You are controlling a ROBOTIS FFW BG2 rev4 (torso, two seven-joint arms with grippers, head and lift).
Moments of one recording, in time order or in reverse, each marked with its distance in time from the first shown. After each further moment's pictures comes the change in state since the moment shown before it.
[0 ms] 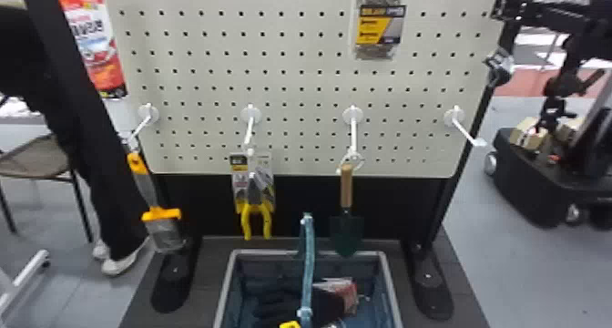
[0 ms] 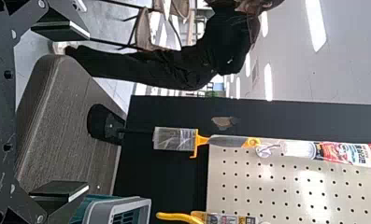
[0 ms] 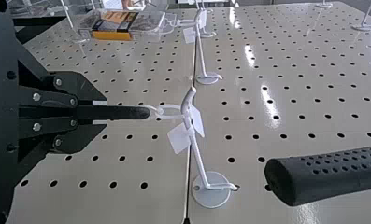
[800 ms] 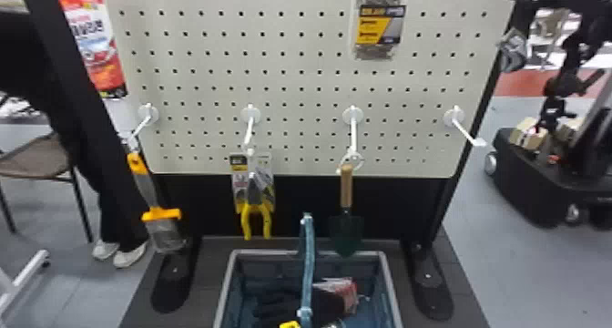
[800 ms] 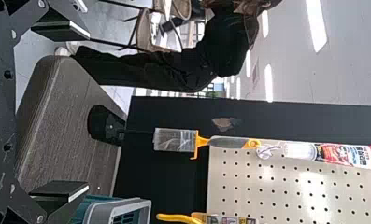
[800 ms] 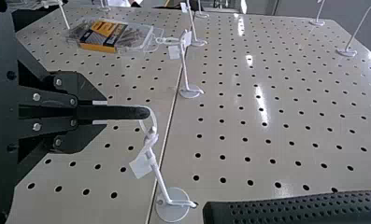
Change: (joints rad) left arm 0.001 0.003 0.000 0.000 0.007 0.000 0.000; right arm 0.028 -0.001 -0.041 -0.139 0.014 0.024 -0.038
